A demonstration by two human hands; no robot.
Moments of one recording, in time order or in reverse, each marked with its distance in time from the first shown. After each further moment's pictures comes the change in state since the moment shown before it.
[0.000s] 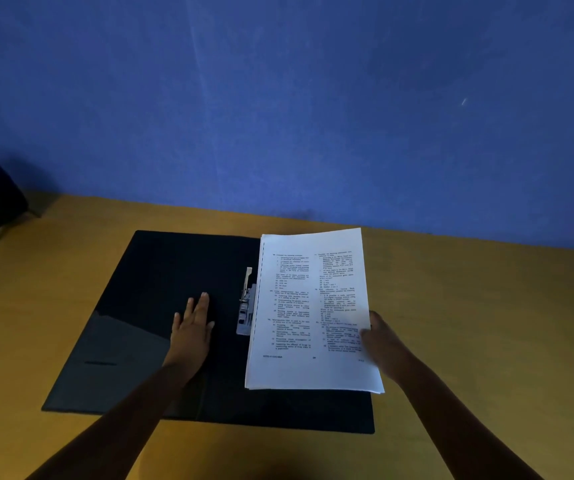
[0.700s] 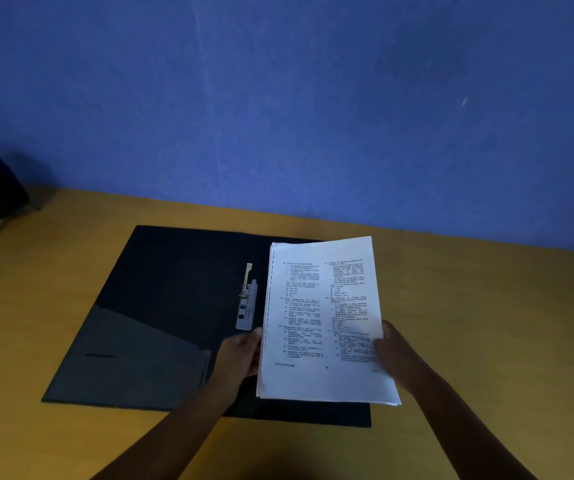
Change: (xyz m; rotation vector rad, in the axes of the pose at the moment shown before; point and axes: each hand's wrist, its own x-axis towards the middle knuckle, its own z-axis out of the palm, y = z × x) left_hand -0.066 0.097 0.003 -0.960 -0.234 -0.476; right_hand -0.019 0.014 -0.015 0.041 0.007 0.033
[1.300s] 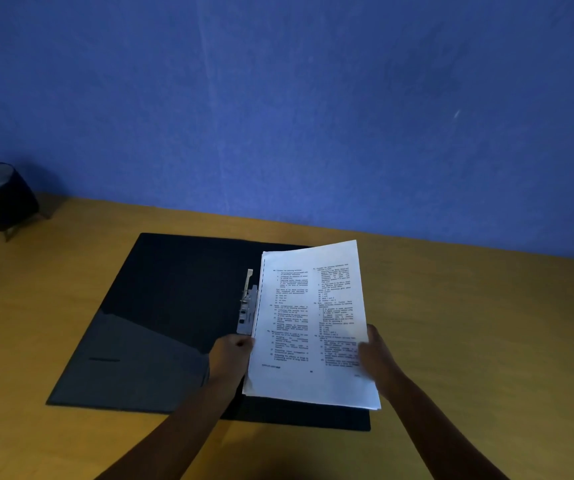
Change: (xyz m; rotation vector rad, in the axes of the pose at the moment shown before) left_hand 0.013 -0.002 -0.007 0.338 0.216 0.122; right_hand 0.002 0.000 0.031 -0.053 0.083 -0.050
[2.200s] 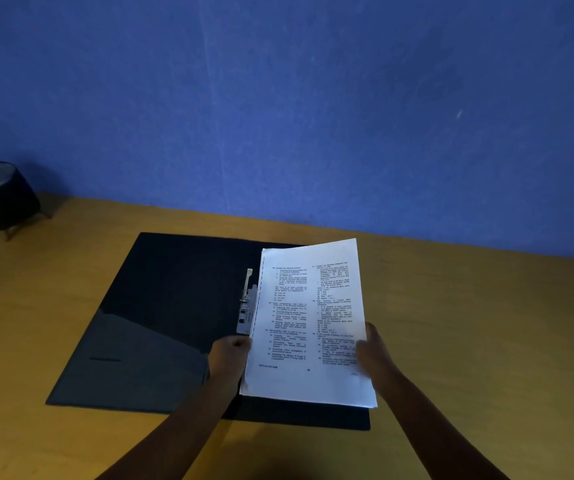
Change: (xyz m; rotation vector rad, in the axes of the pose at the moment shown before) left_hand 0.012 -0.012 0.005 -0.080 0.011 -0.068; right_hand 0.000 -0.004 0.006 0.027 0.016 0.011
